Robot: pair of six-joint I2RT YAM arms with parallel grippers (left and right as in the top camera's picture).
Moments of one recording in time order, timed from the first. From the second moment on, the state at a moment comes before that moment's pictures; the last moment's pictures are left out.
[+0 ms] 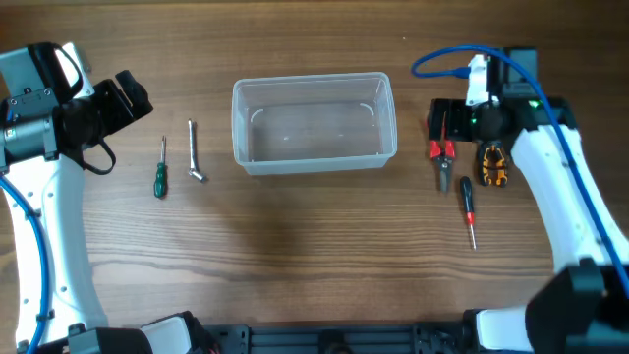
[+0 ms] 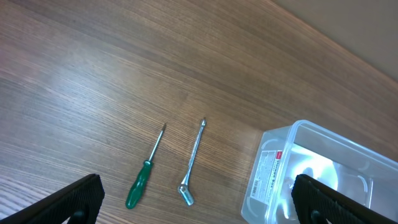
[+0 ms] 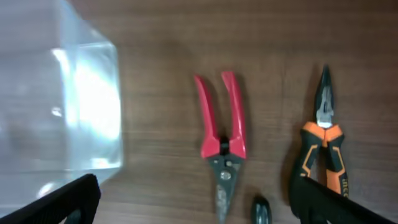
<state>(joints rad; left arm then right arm) 0.29 1.44 1.43 -0.92 0.15 -0.24 0.01 1.59 1.26 -0.81 -0.08 0.06</state>
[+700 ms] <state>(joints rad) 0.29 1.44 1.43 -0.92 0.15 -0.24 -0.36 1.88 1.26 -0.91 0.00 -0.04</state>
